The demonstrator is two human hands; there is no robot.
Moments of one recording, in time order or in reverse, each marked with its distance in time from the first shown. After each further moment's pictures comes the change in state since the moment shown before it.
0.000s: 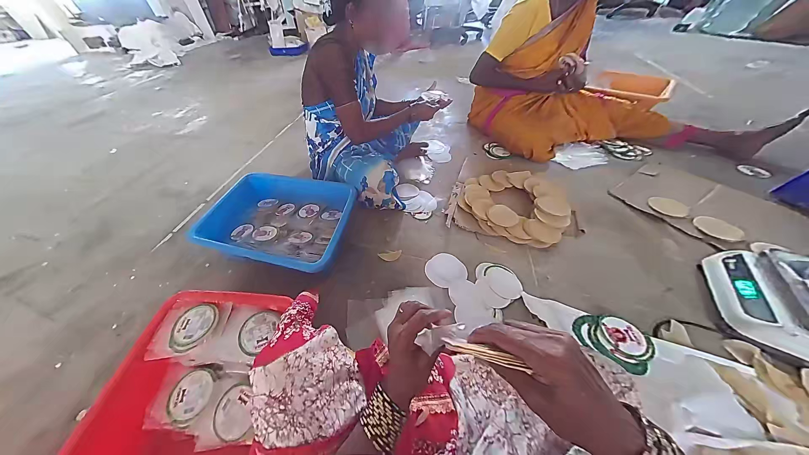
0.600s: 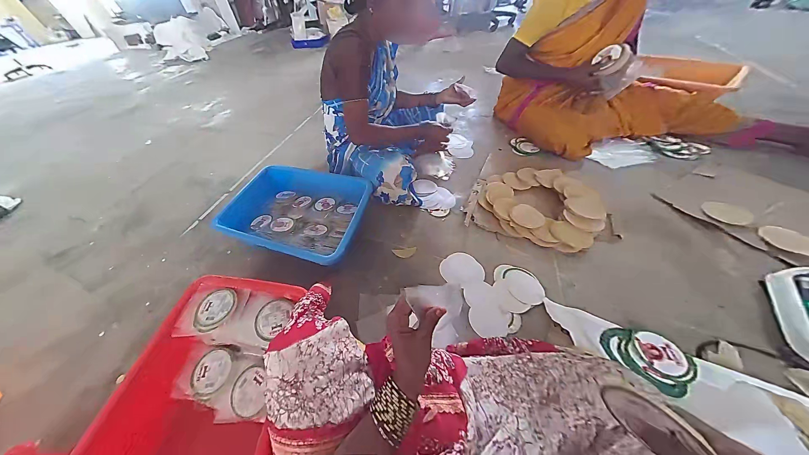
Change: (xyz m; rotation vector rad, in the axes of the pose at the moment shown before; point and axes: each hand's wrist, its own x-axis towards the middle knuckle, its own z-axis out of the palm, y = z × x) left_hand -0.003 -0.004 0.012 -0.219 0.368 -0.403; right_hand -0.164 0.050 -0.044 0.004 0.036 0.988
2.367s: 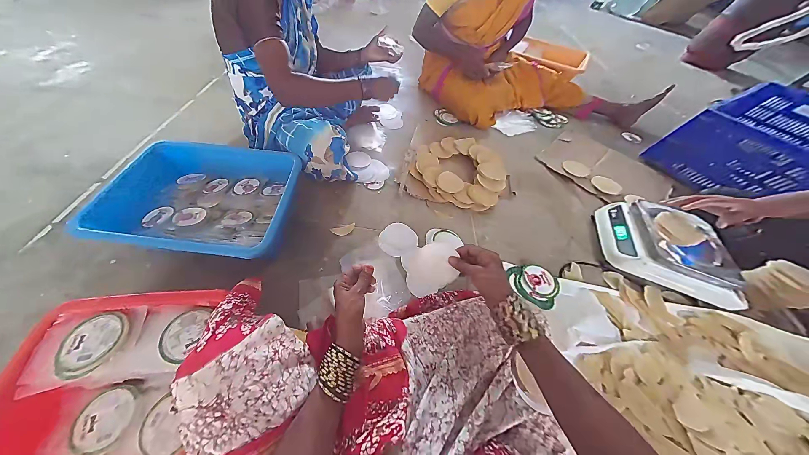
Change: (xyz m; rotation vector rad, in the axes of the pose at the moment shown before) left_hand 0.022 -0.036 0.003 -0.048 -0.041 -0.637; right_hand 0.137 -0.049 0.091 0.492 -0.125 0.066
